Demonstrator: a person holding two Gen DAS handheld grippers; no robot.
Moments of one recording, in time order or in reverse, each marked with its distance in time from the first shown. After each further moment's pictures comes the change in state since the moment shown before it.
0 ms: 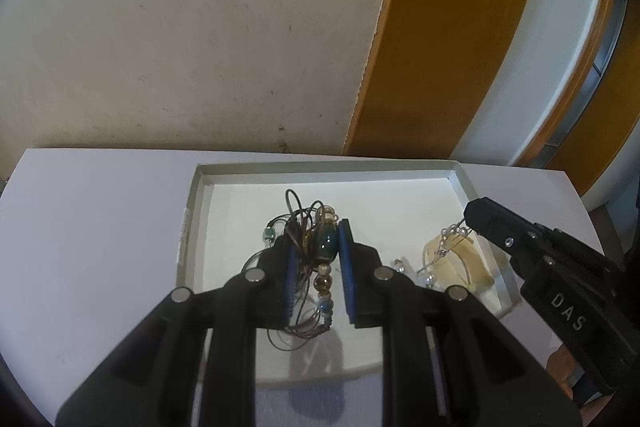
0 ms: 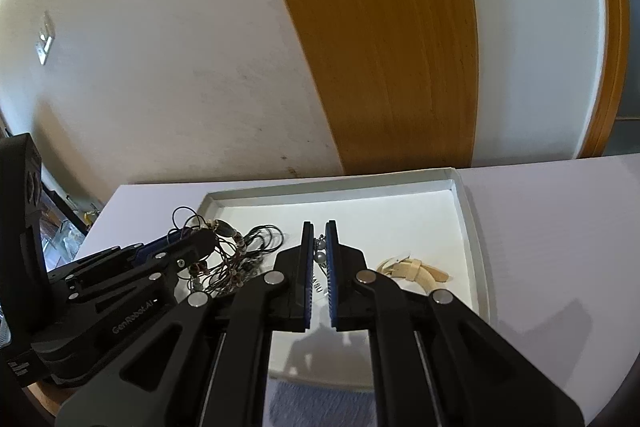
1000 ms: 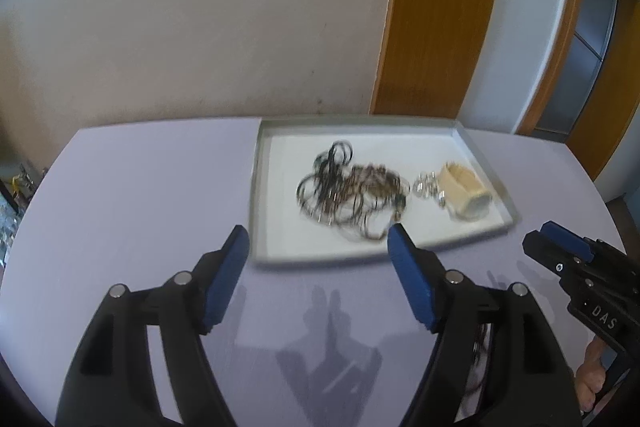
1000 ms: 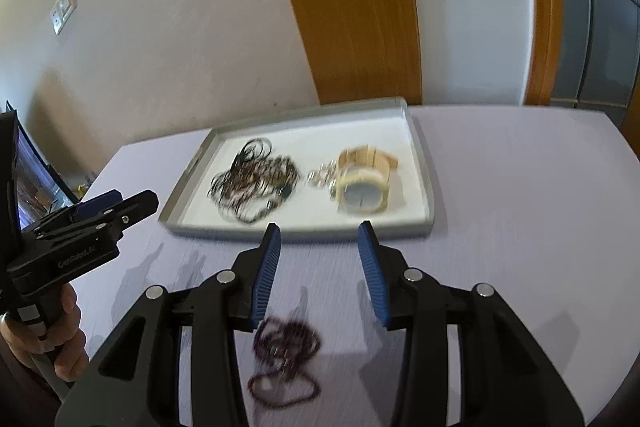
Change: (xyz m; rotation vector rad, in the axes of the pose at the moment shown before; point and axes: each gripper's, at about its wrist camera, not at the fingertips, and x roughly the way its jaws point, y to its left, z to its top) left arm -0.086 0.020 -0.086 0.028 -0.046 0.091; right arm -0.084 0.004 -0.089 -0.014 0.025 -0.072
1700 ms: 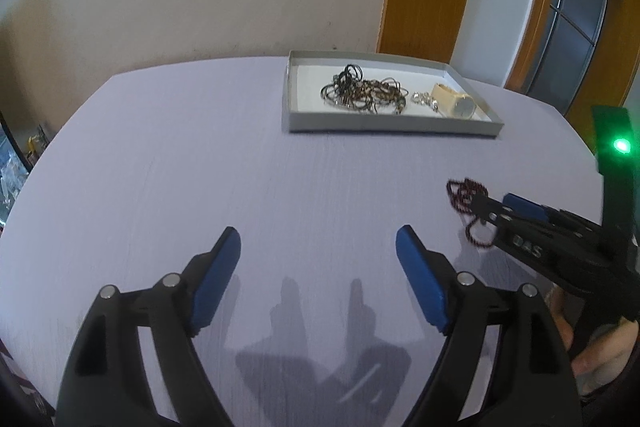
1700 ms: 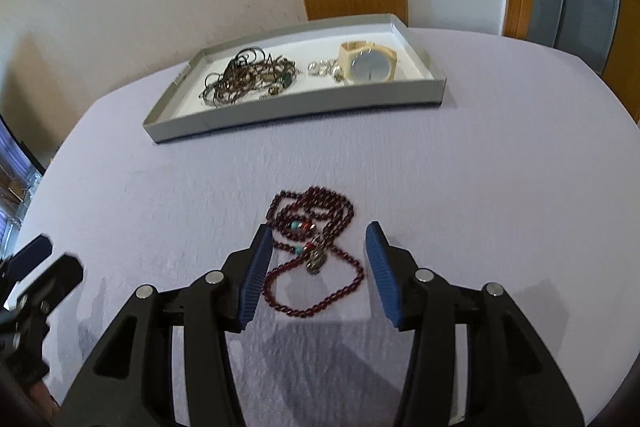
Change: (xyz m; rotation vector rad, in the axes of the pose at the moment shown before) left arm -0.065 0.017 -0.118 -0.020 0.019 0.018; right arm 0.017 0.035 -0.082 0.028 0.099 -0.135
